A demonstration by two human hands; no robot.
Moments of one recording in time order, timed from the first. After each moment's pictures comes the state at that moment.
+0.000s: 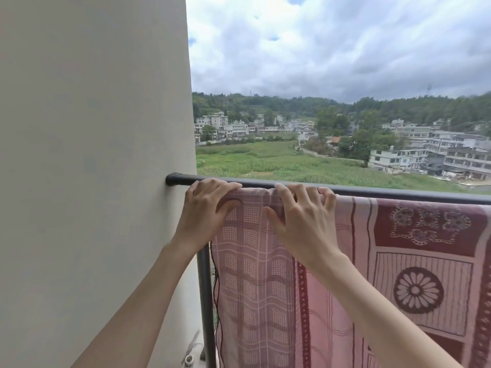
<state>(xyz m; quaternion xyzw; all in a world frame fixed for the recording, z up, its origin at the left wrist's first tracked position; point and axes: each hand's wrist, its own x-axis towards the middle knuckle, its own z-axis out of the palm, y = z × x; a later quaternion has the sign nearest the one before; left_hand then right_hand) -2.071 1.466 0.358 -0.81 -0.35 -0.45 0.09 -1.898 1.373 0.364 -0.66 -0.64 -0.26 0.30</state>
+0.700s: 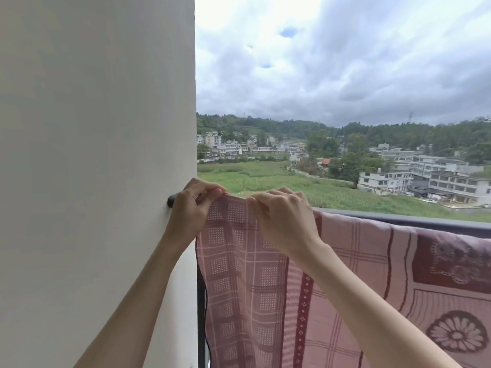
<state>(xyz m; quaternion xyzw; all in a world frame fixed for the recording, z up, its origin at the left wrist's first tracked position) -2.048 1.559 0.433 -0.73 -0.29 -0.60 -0.14 -1.883 1.482 0.441 -0.57 -0.69 -0.21 0.38</state>
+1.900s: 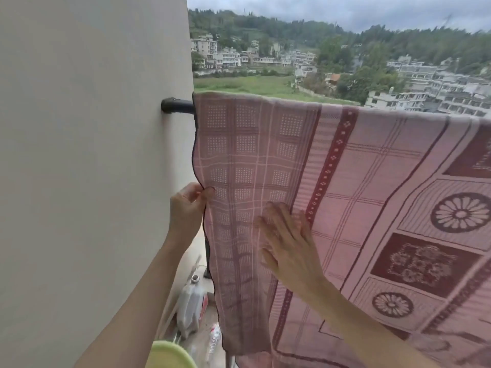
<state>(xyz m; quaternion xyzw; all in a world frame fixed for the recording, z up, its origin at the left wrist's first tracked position) -1.951 1.537 0.245 -0.59 -0.36 -0.61 -0.39 -1.758 1.437 0.200 -0.60 -0.74 -0.25 0.16</state>
